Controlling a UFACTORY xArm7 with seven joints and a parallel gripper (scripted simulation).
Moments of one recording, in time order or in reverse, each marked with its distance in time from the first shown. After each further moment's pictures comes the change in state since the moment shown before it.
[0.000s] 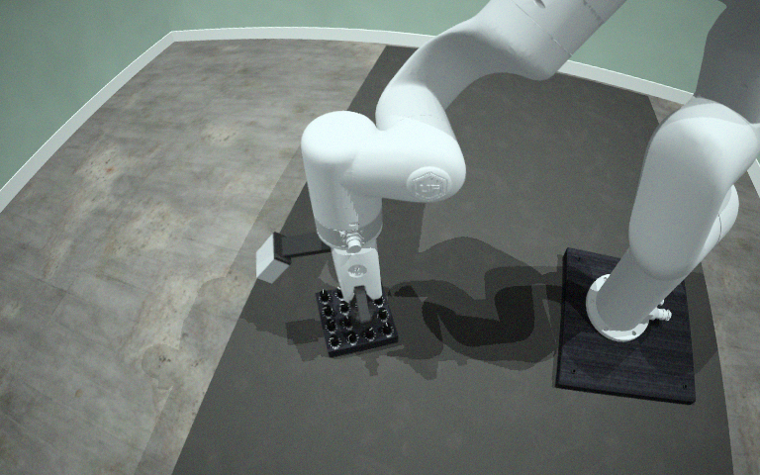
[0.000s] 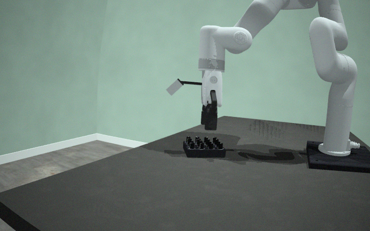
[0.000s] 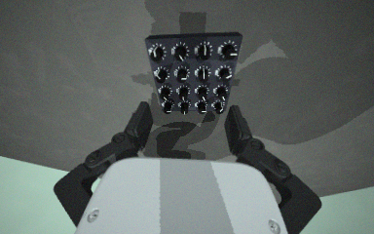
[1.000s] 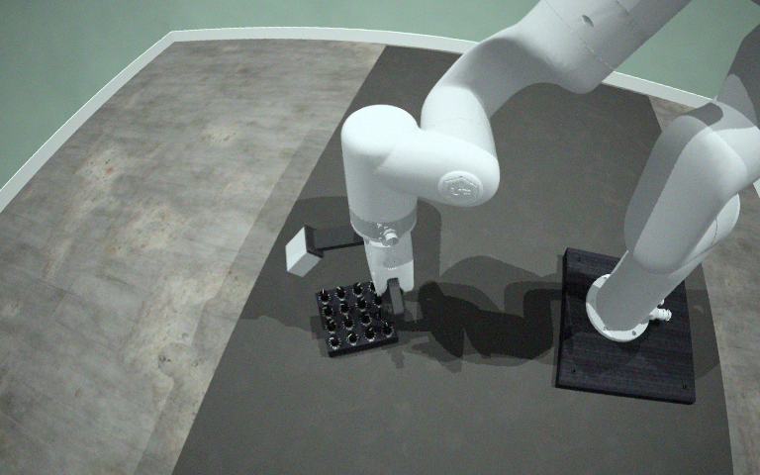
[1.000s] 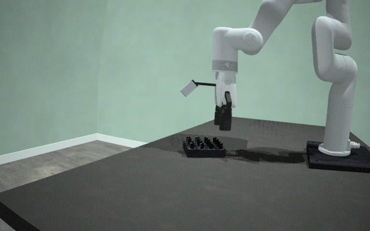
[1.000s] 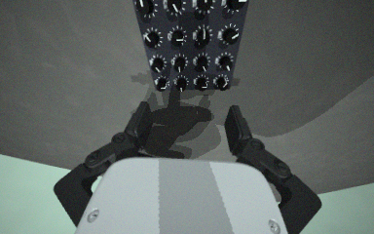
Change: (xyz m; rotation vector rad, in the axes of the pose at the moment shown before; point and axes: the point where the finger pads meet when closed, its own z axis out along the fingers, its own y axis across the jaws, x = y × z) arm -0.041 0.004 0.000 -0.006 -0.009 0.002
